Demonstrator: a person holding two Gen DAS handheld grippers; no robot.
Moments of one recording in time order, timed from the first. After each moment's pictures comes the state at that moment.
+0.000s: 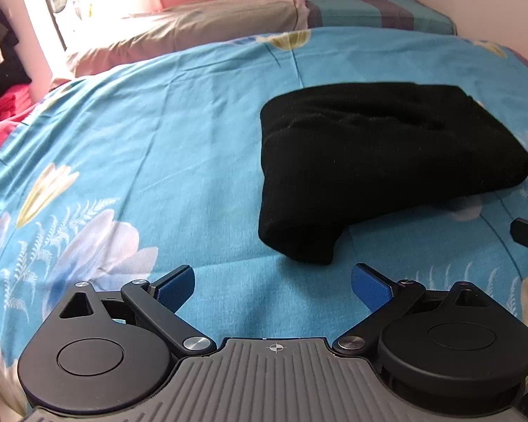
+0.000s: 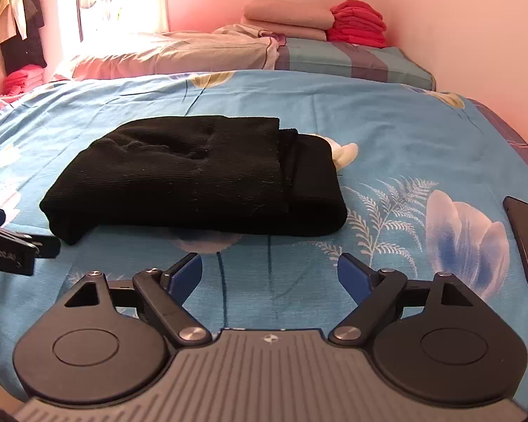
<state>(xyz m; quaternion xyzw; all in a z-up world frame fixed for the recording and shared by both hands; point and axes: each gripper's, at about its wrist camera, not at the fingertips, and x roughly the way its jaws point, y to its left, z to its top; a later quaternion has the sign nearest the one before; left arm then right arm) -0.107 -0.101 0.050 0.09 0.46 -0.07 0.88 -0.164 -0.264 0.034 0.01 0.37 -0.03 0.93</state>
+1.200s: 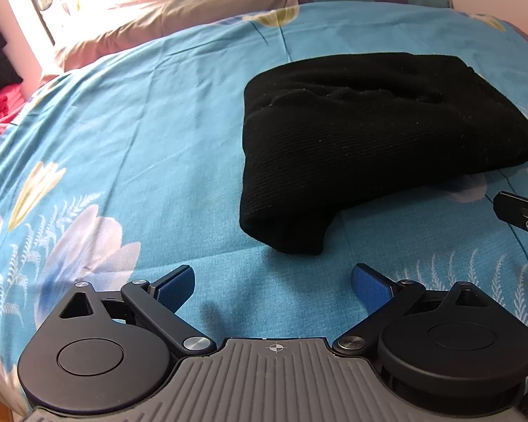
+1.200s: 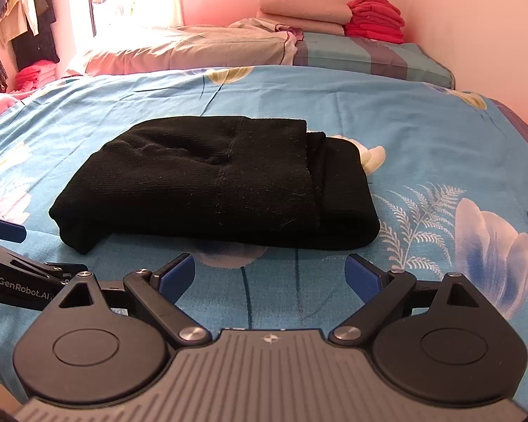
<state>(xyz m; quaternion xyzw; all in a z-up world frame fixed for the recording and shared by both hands) -0.094 -0.115 0.036 0.12 0.49 -0.07 0.86 -0.144 -0.260 0.032 0.01 0.38 0.00 0.93</state>
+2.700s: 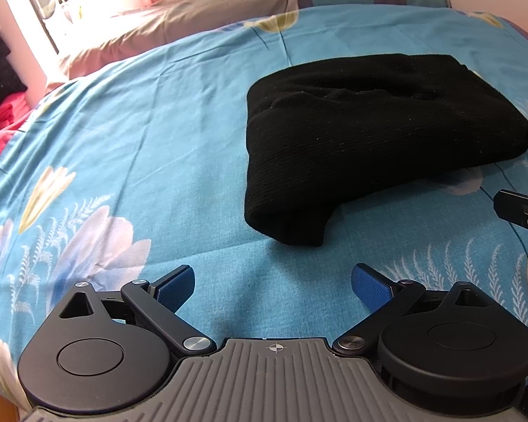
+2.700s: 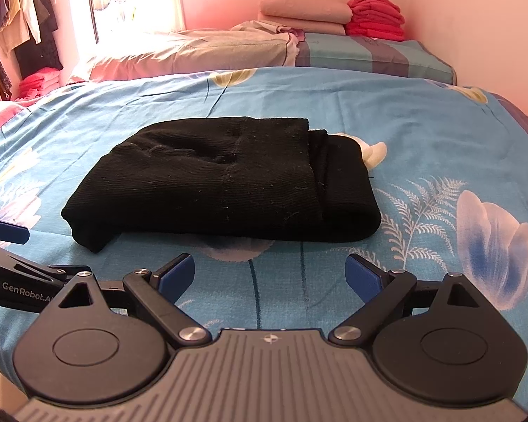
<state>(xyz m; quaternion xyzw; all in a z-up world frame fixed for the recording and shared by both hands) -0.108 -0.116 0.043 0.13 0.48 -0.07 0.86 -0.155 -0.267 0.036 0.03 0.37 0.01 0.93</state>
